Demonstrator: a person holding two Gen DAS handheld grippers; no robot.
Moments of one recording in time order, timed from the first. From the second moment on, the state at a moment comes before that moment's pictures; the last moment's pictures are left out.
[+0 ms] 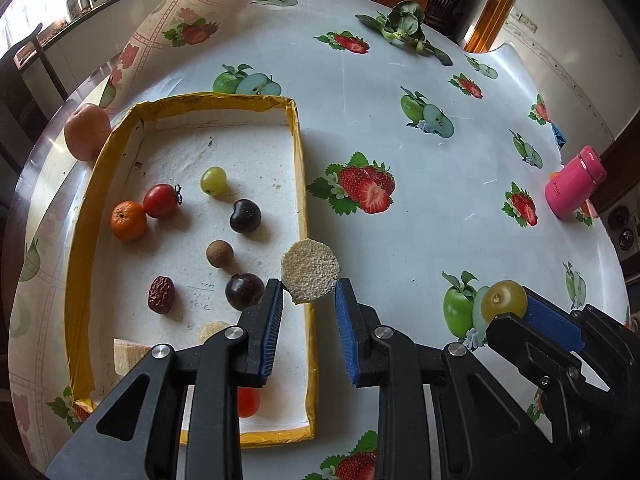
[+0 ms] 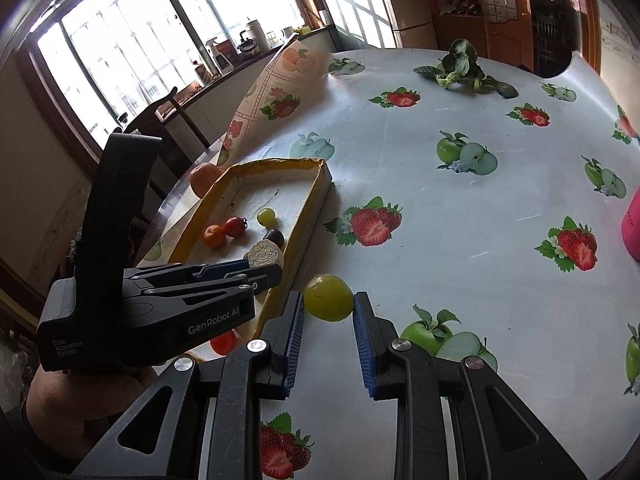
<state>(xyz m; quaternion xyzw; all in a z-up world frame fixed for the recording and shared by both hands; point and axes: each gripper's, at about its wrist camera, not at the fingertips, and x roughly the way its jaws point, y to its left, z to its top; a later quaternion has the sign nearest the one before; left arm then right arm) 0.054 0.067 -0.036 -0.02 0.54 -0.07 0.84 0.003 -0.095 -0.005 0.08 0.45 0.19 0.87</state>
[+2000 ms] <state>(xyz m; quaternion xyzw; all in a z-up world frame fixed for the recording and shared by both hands) 0.156 0.169 -0.049 -0.07 0.54 0.01 0.84 0.128 0.019 -0.029 0.05 0.46 0.25 0.85</state>
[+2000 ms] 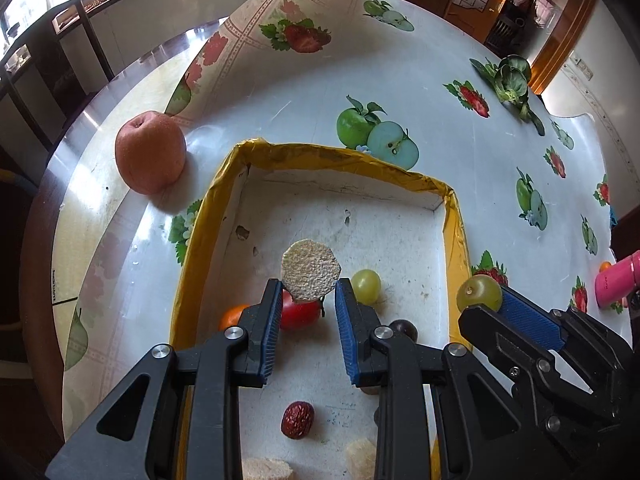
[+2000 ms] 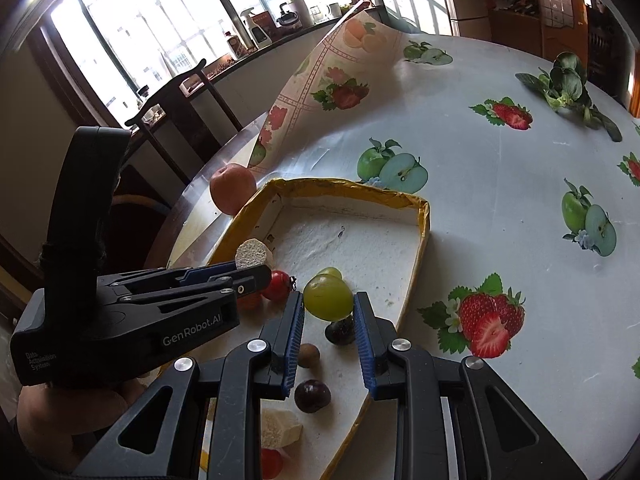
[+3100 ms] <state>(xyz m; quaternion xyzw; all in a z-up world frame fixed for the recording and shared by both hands) 0.179 0.171 -0.080 -0.05 0.57 0.03 0.82 0.185 0.034 -0.073 0.03 0.51 0.27 0.82</state>
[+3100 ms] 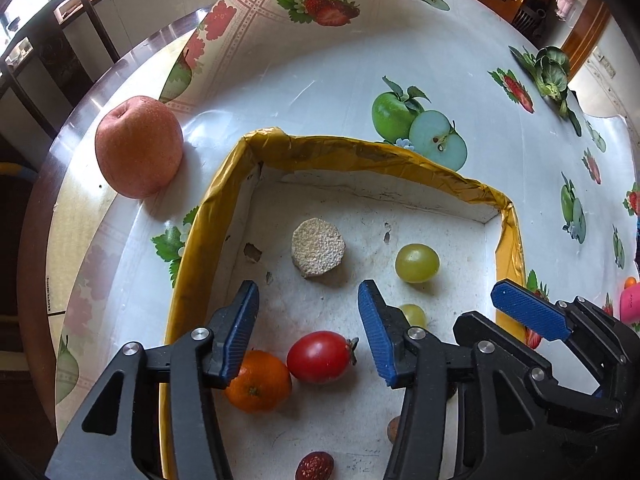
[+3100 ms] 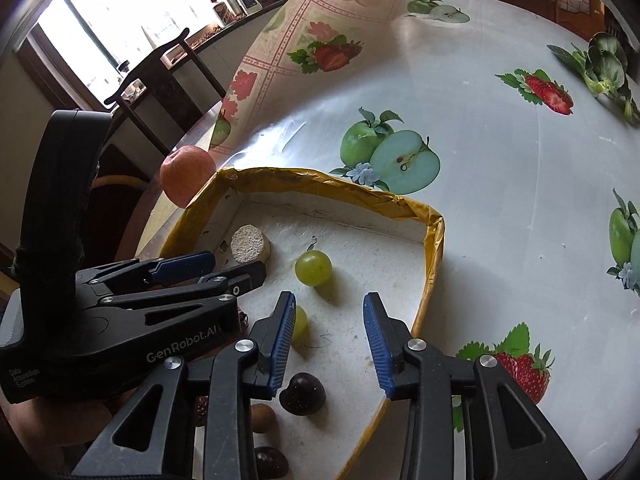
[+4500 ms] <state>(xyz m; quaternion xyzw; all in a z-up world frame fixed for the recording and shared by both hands) -0.025 0.146 -0.022 0.02 0.53 0.01 0.85 0.039 0.009 -0.027 -0.17 0.44 0.45 0.76</state>
